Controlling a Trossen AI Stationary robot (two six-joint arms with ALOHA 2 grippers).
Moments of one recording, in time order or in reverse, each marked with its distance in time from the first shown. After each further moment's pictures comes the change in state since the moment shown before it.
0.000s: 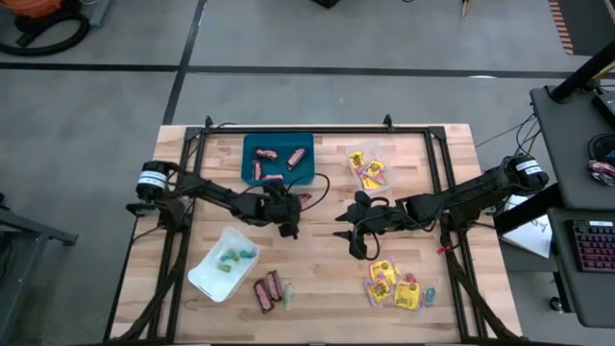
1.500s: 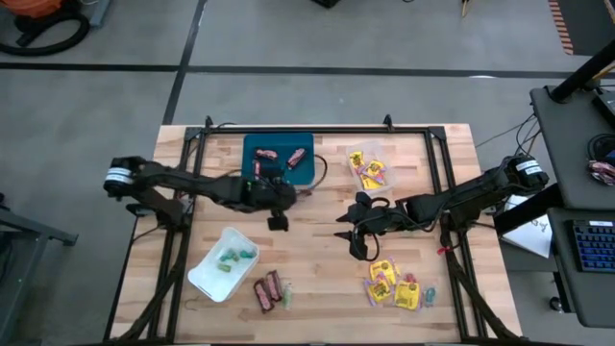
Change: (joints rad) left arm 0.011 -0.274 0.175 -0.381 0.106 0.209; right arm 0.004 0.000 0.000 -0.021 0.000 0.020
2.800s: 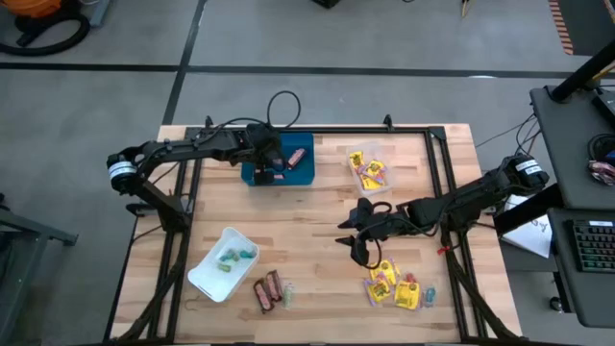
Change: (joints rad) left arm 0.511 0.021 0.010 -0.050 0.194 0.400; right arm 0.047 0.000 0.000 -0.007 0.000 0.114
